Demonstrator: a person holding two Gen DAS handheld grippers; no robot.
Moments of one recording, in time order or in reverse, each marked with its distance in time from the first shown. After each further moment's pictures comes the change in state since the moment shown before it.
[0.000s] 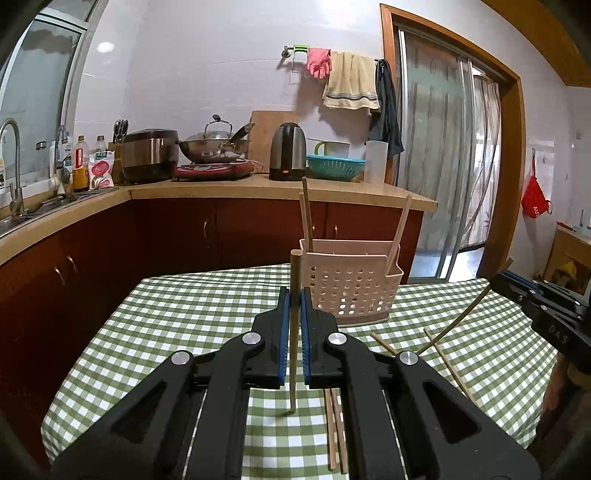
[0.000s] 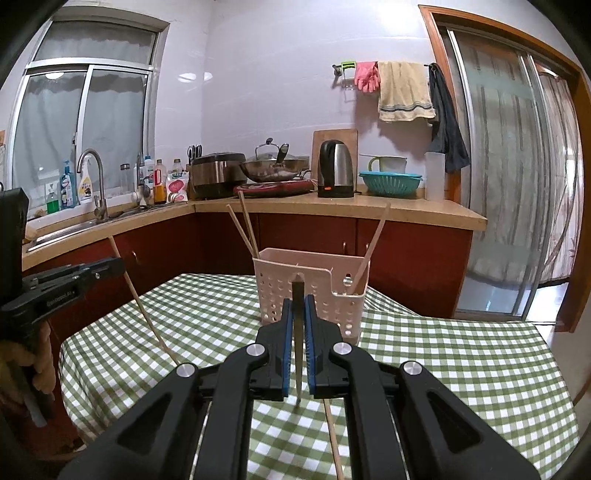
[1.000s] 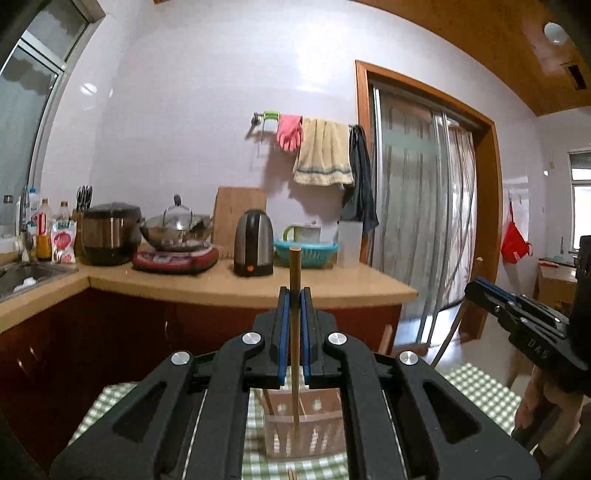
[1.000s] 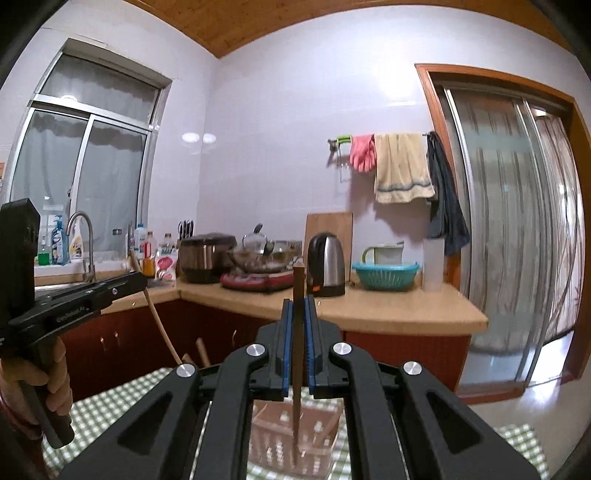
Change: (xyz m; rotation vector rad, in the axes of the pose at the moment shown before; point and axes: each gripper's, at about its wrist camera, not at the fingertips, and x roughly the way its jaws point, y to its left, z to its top) left arm 0.057 -0.031 0.145 0.031 -0.273 -0.104; right arm 0.037 -0.041 0.128 -0.030 -0.299 -0.005
